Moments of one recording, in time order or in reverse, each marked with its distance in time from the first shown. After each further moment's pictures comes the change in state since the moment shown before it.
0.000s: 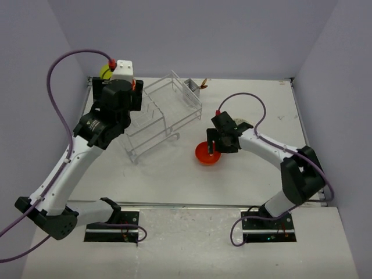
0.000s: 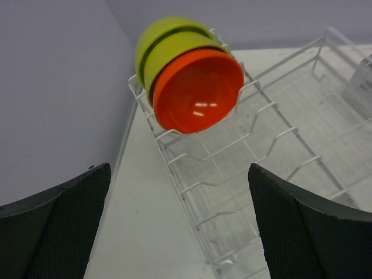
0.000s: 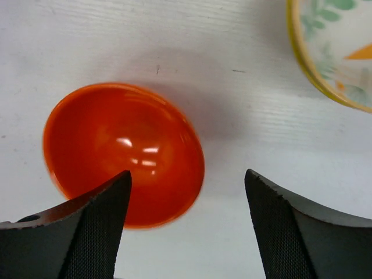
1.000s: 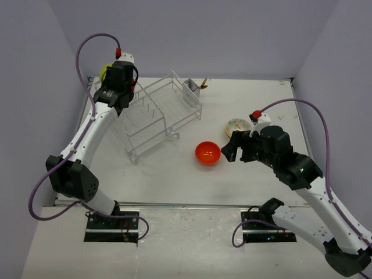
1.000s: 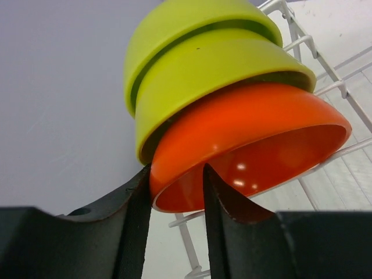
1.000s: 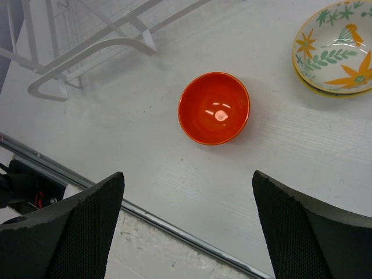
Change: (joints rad) left arm 0.277 0.370 0.053 0.131 0.080 0.200; right arm 0.040 -0.822 -0.040 -0.185 -0.078 -0.039
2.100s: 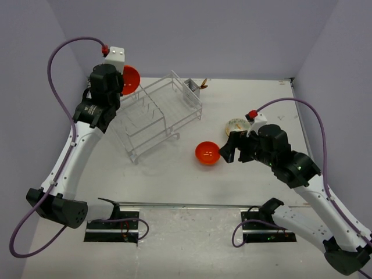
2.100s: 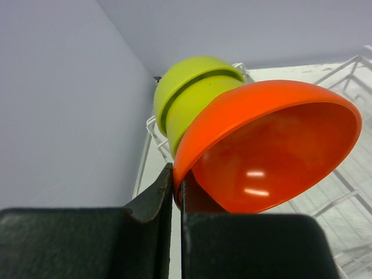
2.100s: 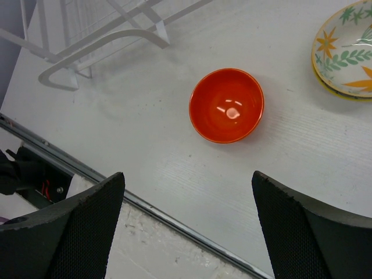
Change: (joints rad) left arm -0.020 -0.240 -0.069 0.087 0.139 0.024; right arm 0.001 0.021 0.000 0.009 -0.055 -0.015
